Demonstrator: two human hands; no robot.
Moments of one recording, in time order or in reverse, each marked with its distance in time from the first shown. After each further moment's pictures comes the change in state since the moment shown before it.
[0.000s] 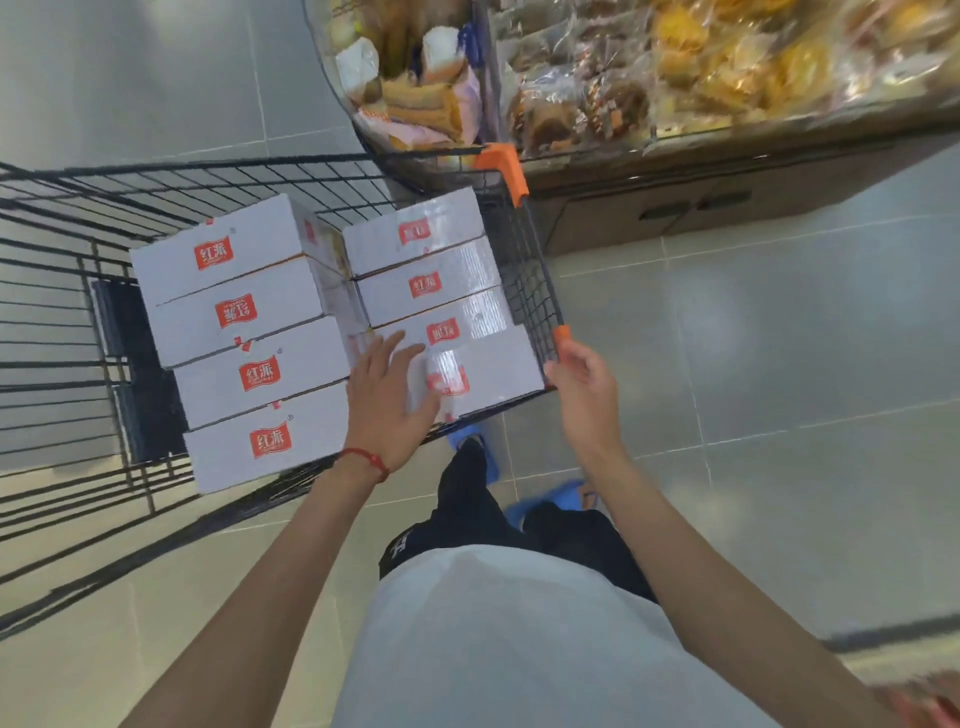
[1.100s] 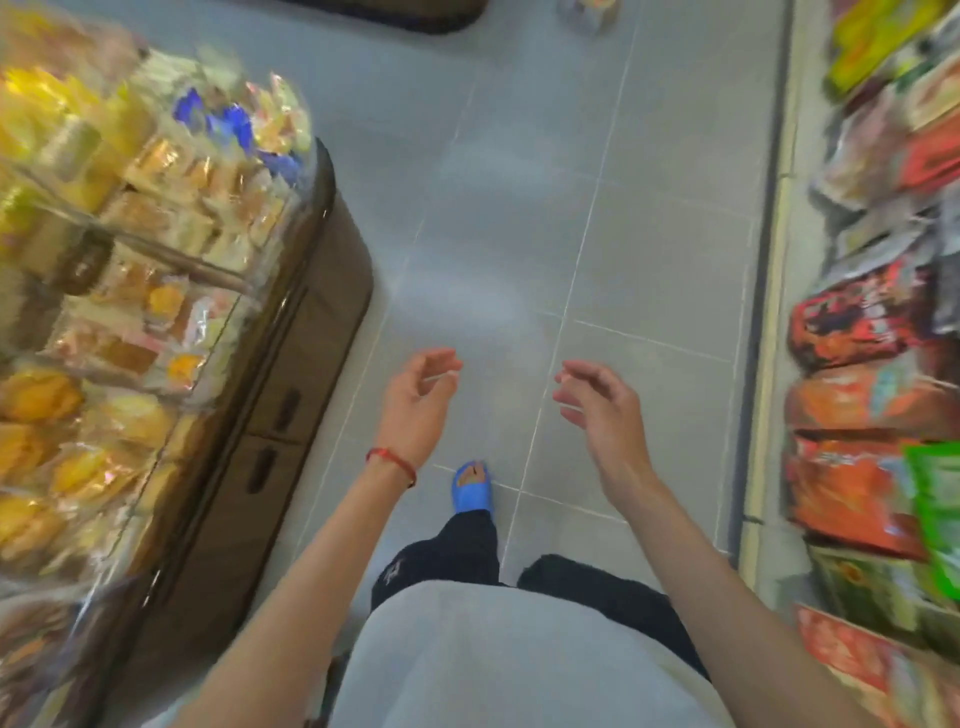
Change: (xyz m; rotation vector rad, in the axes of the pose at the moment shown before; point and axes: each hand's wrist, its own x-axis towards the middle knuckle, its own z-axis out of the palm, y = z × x) left_hand 0.060 0.678 0.393 -0.293 -0.787 0.523; right_hand 0.053 -0.006 -0.632 0.723 0.878 0.041
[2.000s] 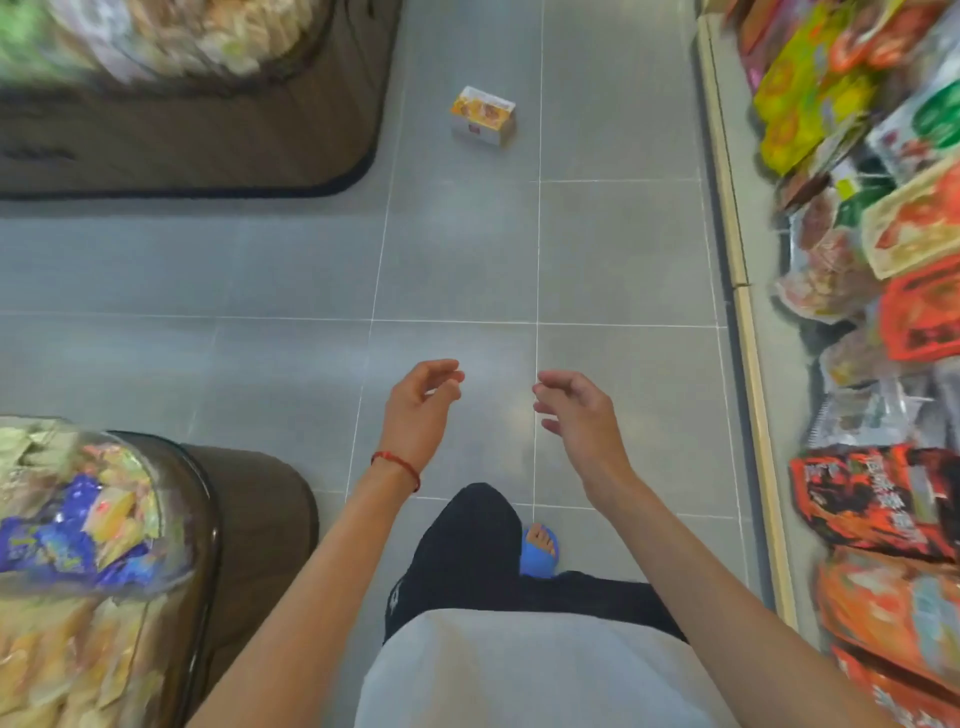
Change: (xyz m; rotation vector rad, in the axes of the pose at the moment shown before) left_hand 0.556 0.304 0.251 0.097 -0.159 -0.046; right_hand 0.551 -0.319 -0.047 0.114 0.062 0.094
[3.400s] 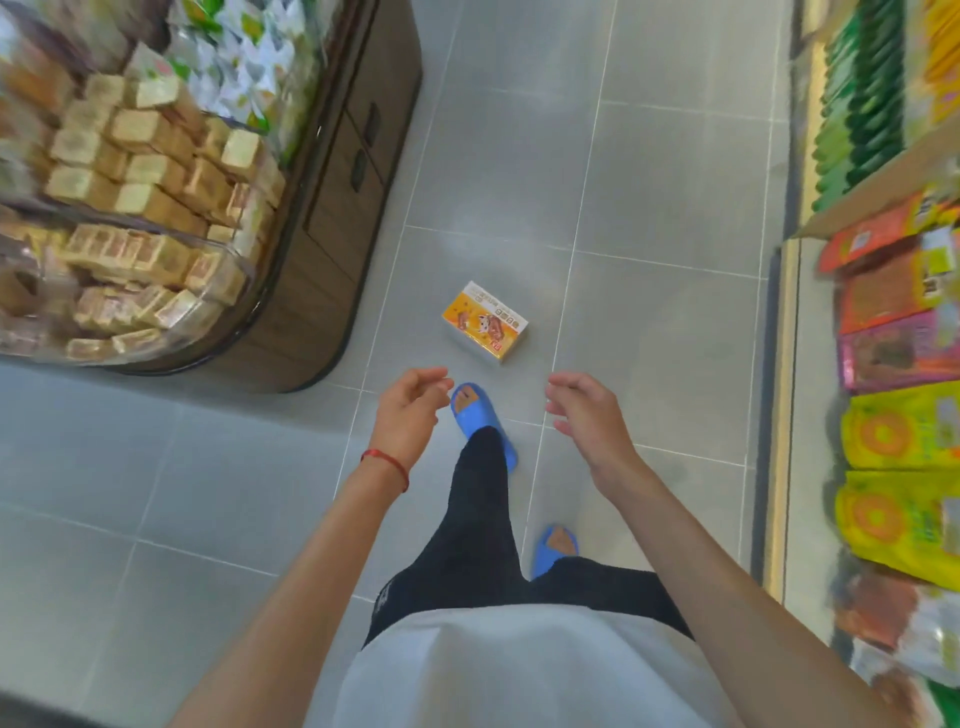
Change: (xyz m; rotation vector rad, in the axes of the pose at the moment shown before) left_hand 0.920 0.422 0.113 -0.097 0.130 -0.244; right_hand 0.887 -0.567 0.112 -0.216 -0.092 0.134
